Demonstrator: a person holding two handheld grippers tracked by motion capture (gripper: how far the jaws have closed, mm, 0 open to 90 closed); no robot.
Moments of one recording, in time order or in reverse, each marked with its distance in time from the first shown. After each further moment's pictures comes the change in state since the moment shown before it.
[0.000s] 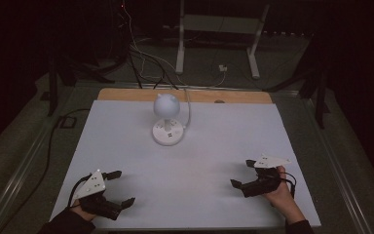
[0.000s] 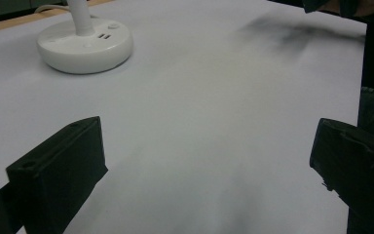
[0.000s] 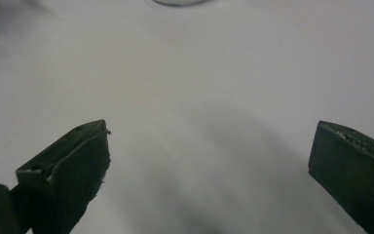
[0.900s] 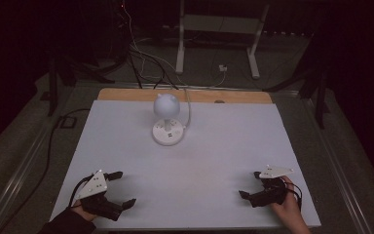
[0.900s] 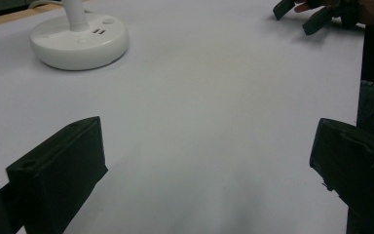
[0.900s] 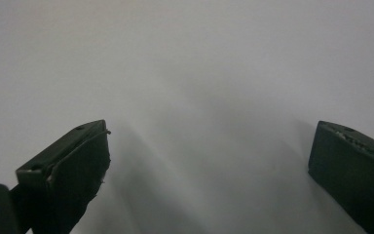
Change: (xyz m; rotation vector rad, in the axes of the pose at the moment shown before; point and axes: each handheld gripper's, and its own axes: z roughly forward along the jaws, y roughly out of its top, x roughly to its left) left arm -0.001 0.000 0.003 0.020 -0.007 0.009; right arm -0.013 -0.046 0.000 0.117 -0.020 0.018
